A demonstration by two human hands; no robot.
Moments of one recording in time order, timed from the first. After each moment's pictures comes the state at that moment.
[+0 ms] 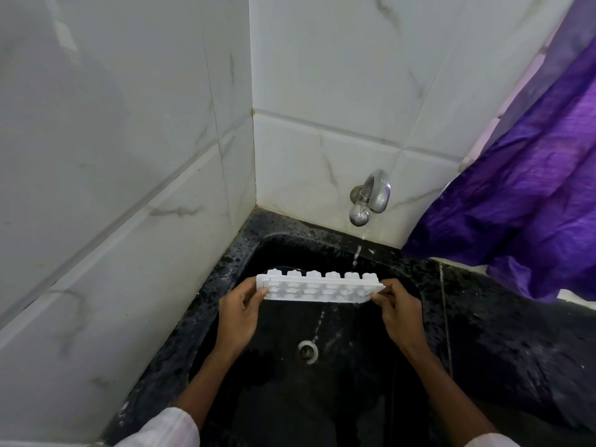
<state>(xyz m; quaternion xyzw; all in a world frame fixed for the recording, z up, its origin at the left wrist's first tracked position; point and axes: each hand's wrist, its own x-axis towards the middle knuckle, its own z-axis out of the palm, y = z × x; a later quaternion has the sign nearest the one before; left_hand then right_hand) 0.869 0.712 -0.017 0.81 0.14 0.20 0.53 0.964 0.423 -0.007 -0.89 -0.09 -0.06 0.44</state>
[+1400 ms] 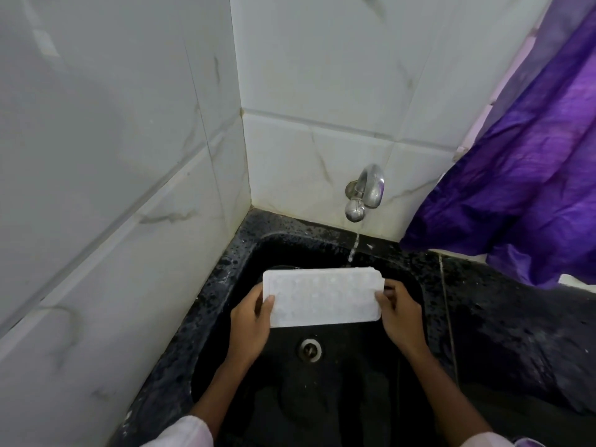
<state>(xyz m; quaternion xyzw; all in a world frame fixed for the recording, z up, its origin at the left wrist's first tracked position) 0.867 0.697 -0.032 0.83 0.15 0.15 0.52 0.954 0.424 -0.017 -0.88 0.00 -0.03 0.47</state>
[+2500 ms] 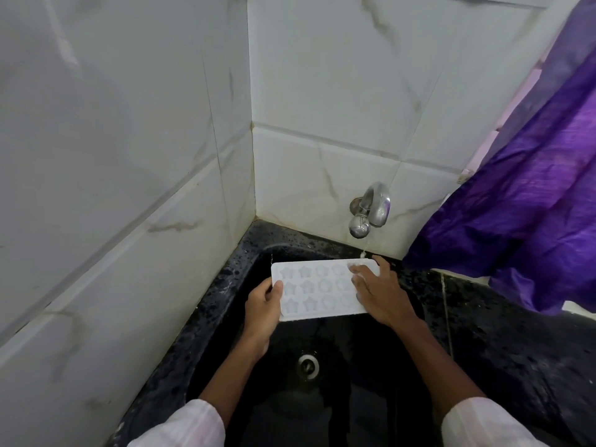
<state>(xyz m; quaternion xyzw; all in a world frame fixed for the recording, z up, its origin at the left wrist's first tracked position) 0.912 0.680 0.001 0.67 0.26 0.07 0.70 1.011 0.459 0.028 -0.97 -0.15 0.06 0.18</state>
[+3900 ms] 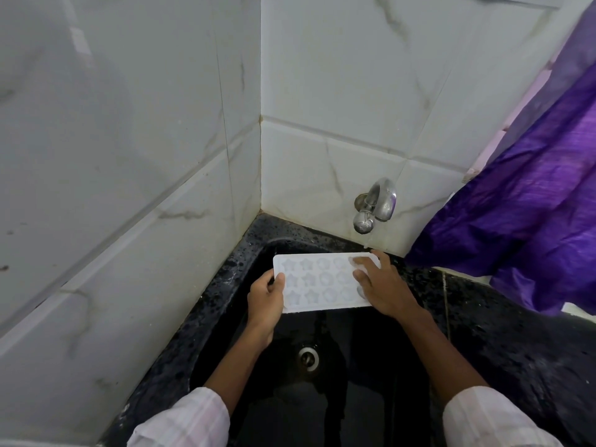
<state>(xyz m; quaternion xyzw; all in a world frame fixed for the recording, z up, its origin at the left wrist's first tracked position) 0.905 0.677 0.010 0.67 0.28 0.08 0.69 1.019 0.458 0.027 -0.96 -0.18 0.08 0.18</state>
